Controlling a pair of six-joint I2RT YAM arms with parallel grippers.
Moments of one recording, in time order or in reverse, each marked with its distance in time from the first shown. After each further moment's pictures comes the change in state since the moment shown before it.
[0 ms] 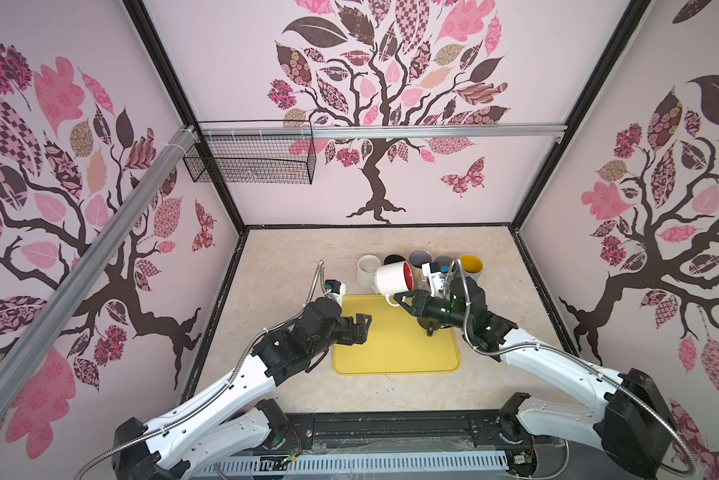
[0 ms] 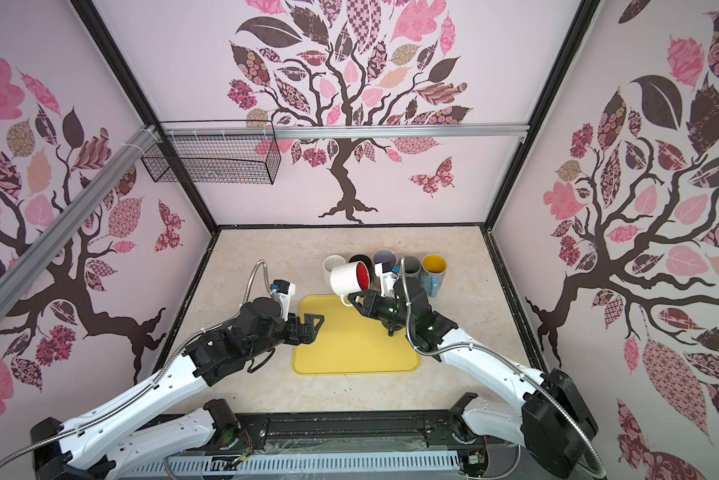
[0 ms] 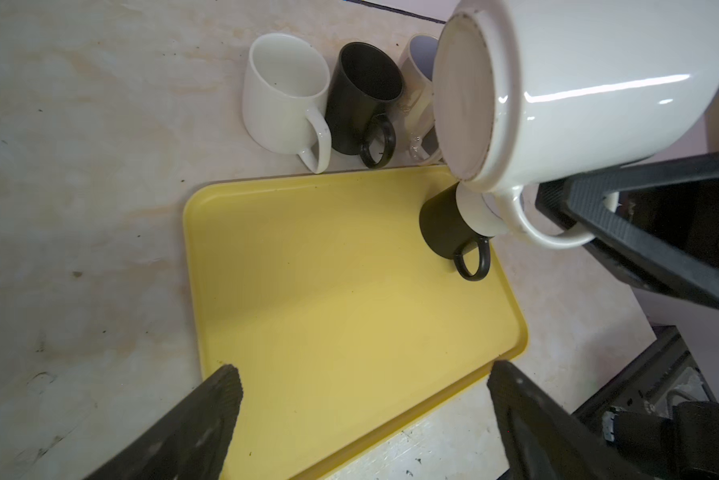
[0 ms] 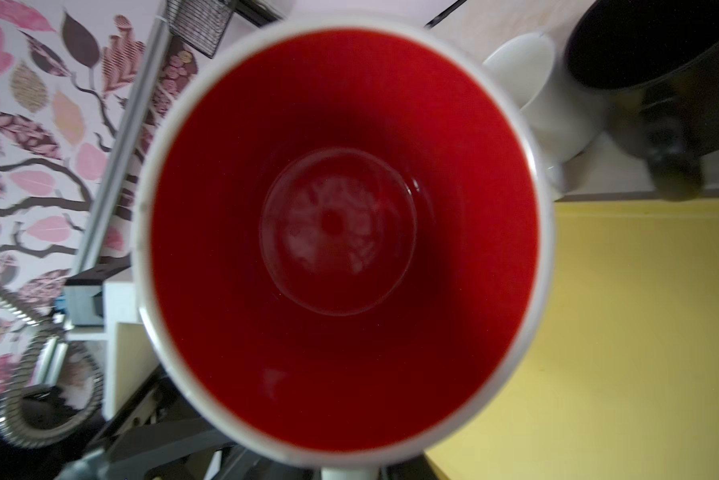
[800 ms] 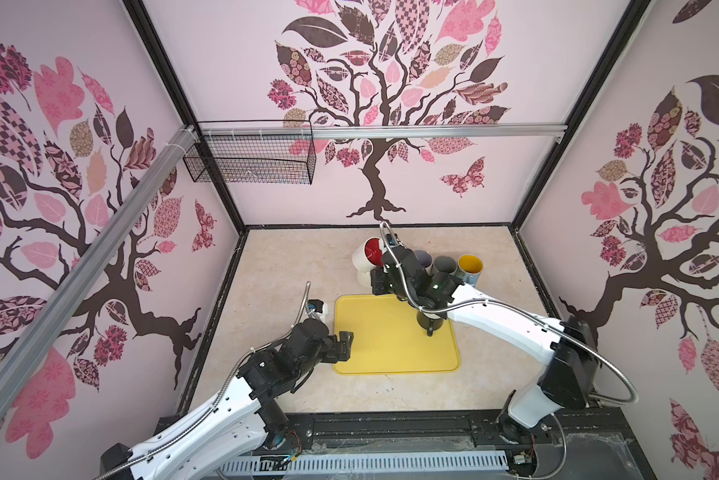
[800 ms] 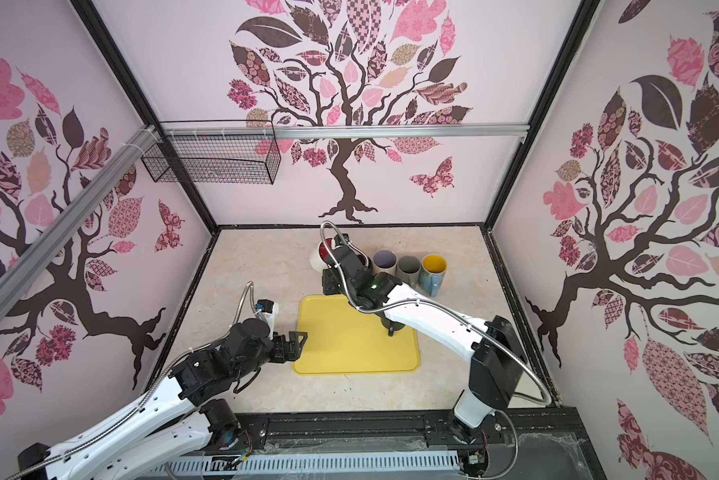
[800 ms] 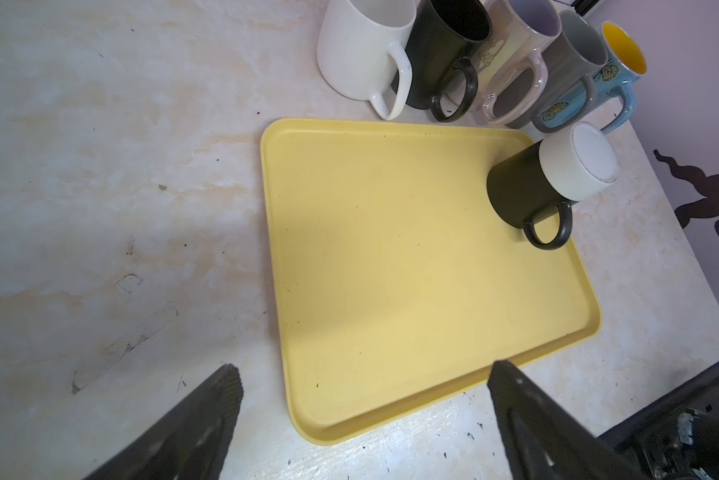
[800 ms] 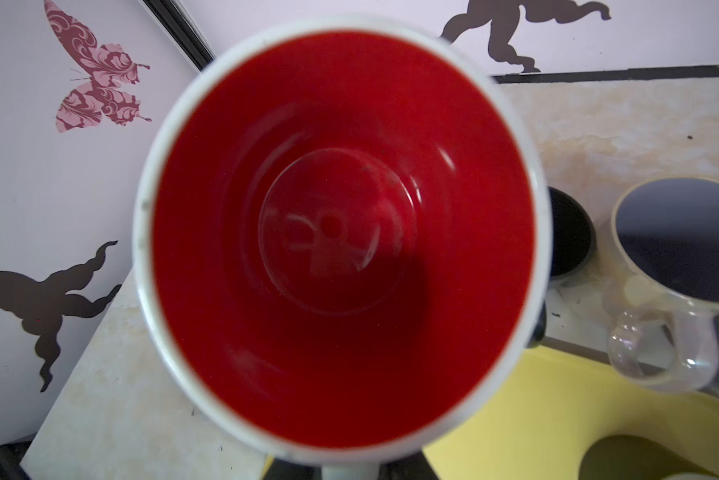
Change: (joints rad) left arm 0.000 -0.187 -0.188 -0.085 -0.058 -0.063; right arm 0.216 0.500 0.721 -0.510 0.569 -0.354
